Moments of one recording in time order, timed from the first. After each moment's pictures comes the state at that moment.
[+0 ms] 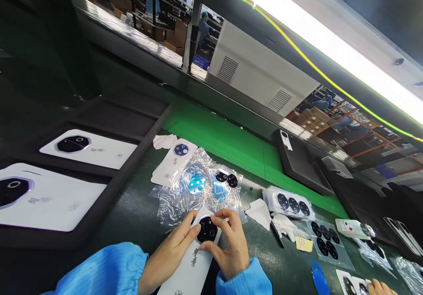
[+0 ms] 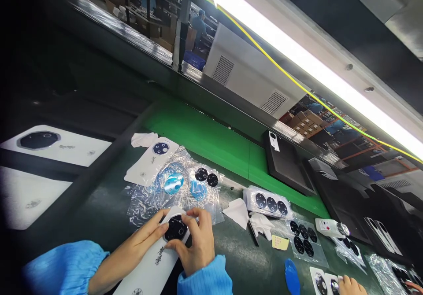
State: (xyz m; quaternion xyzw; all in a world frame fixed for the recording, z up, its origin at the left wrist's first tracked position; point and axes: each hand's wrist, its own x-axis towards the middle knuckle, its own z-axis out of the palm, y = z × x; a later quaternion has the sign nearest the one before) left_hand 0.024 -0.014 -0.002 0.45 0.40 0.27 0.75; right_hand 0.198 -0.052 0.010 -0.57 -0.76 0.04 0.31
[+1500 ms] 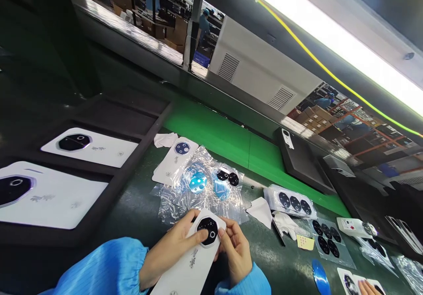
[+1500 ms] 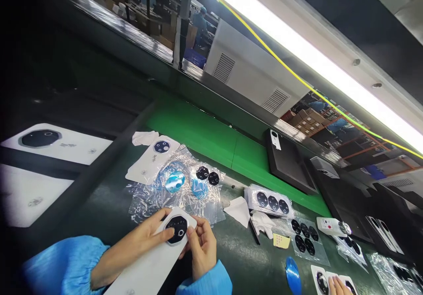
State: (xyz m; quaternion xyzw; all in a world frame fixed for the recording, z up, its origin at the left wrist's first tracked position) left_hand 0.027 -0.011 0.002 0.32 0.29 0.22 0.87; right_hand 0.171 -0.065 0.008 -0.60 -0.29 0.48 0.57
